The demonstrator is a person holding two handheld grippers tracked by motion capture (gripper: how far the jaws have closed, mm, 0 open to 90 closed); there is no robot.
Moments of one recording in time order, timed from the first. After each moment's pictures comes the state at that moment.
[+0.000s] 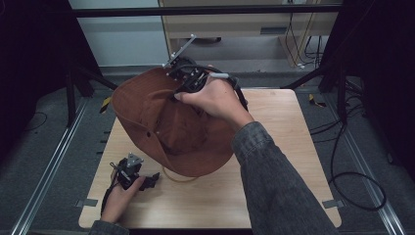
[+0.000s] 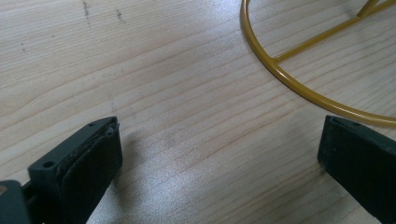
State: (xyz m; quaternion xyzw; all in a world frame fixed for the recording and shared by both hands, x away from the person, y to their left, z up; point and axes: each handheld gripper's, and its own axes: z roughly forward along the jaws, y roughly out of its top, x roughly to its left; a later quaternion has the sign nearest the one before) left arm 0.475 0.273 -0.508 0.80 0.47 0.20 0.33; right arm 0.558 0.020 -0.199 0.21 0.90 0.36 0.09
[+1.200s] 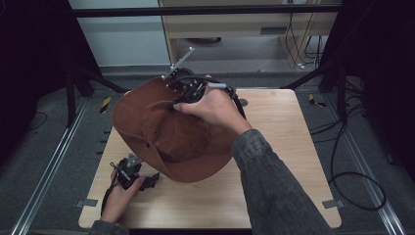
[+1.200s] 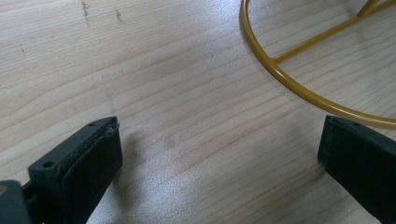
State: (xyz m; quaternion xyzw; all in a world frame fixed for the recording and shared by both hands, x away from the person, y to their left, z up) left arm 0.475 0.273 -0.508 0.80 0.47 0.20 0.33; right arm 0.553 0.024 -0.222 0.20 0.91 0.36 0.07
